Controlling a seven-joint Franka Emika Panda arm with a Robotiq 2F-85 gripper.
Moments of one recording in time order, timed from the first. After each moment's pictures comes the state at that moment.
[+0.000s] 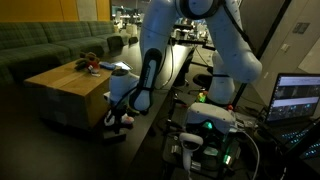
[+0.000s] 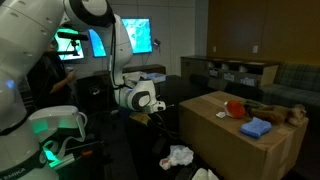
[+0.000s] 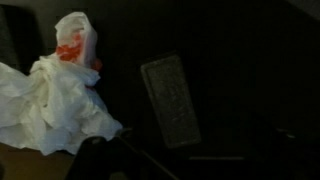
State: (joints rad) arm 0.45 0.67 -0.06 -2.28 -0.13 3.02 0.07
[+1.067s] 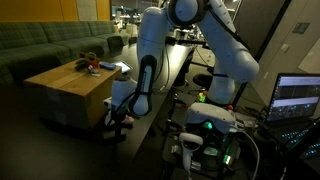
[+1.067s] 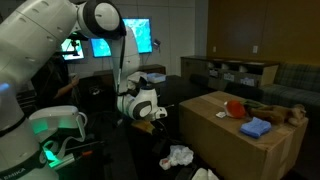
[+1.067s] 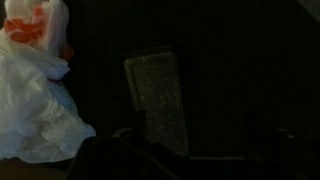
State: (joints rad) arm 0.29 0.79 0.07 -2.23 -0.14 3.13 -0.11
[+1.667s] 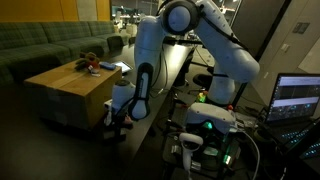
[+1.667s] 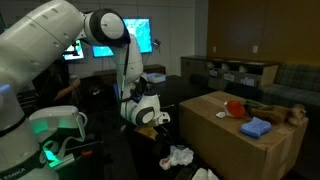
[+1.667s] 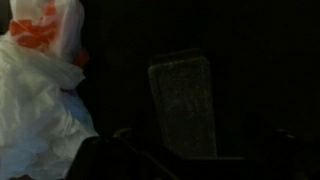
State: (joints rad) arm 0.31 0.88 0.02 -2.17 -0.14 3.17 -0.11
